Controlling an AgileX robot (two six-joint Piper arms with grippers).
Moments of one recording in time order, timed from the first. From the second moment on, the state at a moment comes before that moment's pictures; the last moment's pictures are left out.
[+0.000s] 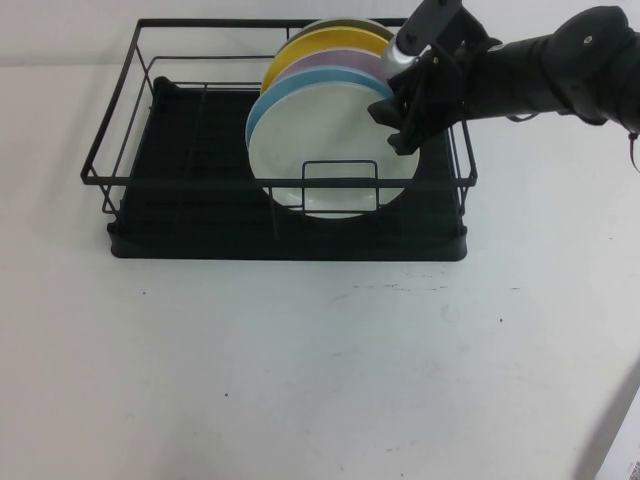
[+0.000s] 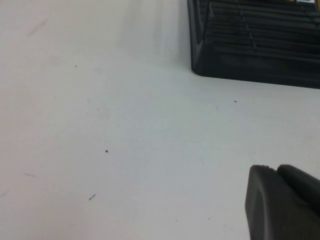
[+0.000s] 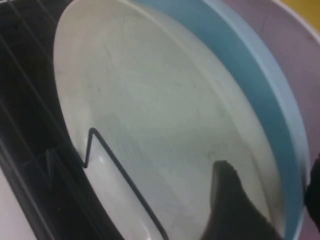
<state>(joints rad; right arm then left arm) 0.36 1.98 -1.65 0.89 0.48 -1.35 -0.08 -0.01 0.02 0.05 0.35 -0.06</state>
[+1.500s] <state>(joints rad) 0.36 2.02 -1.65 0.86 0.47 -1.38 -0.08 -0.01 0.02 0.05 0.35 -0.06</state>
